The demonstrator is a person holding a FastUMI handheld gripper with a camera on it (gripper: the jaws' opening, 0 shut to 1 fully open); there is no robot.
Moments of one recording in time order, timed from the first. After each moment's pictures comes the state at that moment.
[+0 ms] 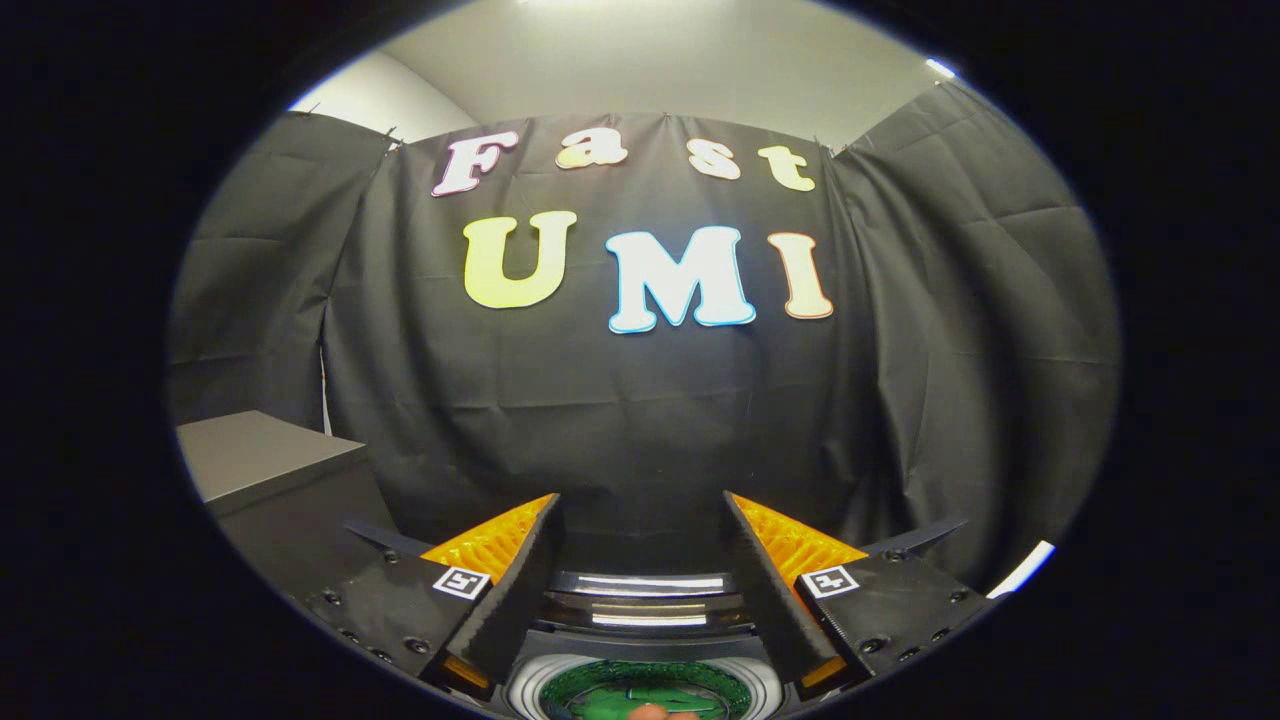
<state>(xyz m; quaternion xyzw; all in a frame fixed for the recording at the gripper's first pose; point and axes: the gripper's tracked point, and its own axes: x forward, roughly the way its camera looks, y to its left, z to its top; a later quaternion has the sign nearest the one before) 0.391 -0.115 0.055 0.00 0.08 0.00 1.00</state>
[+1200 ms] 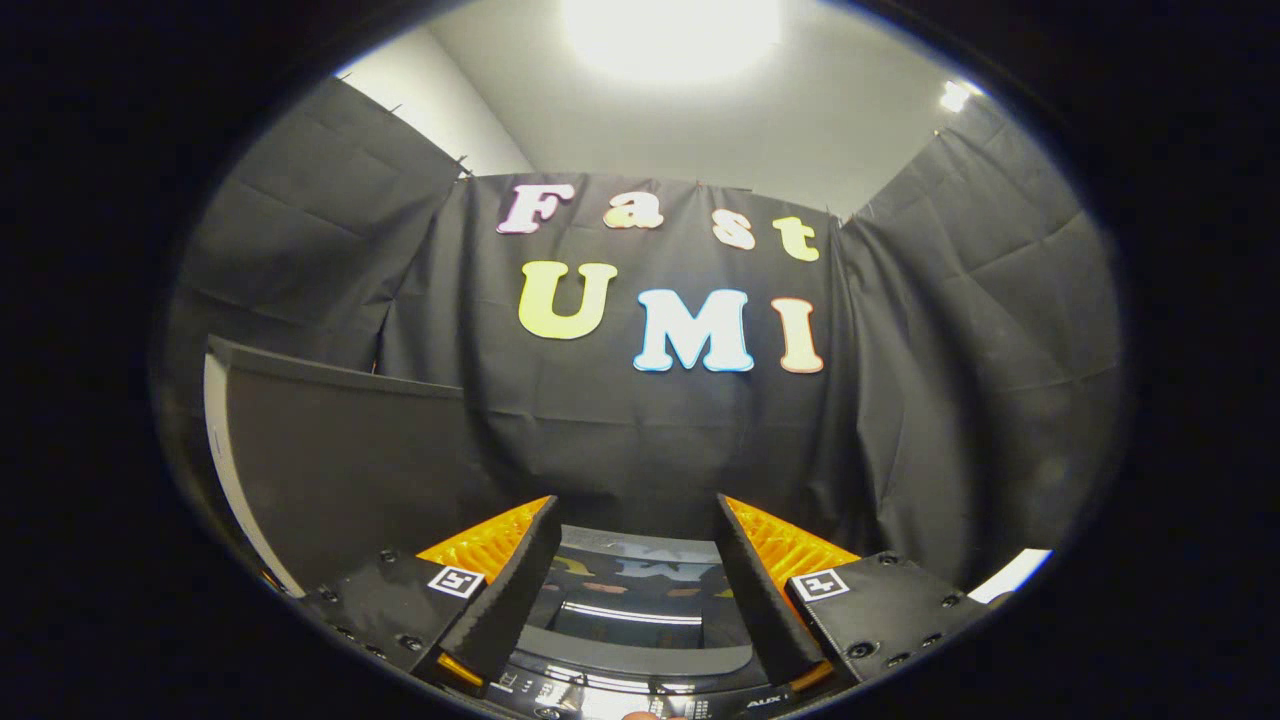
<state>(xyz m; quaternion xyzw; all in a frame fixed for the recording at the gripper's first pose) 0.206 -0.099 0.011 -0.06 -0.04 0.03 1.00</state>
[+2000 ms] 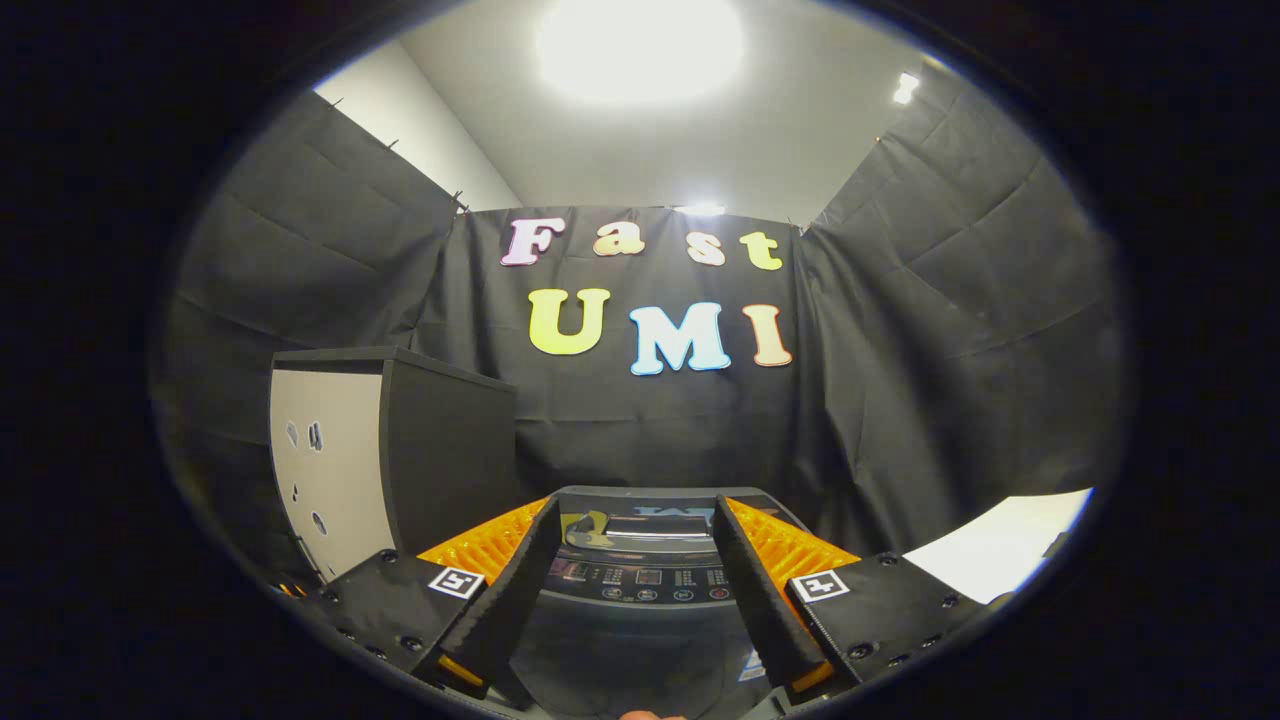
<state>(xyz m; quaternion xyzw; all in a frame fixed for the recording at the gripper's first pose) 0.028 -0.093 -0.035 -0.01 -0.04 0.00 1.00</state>
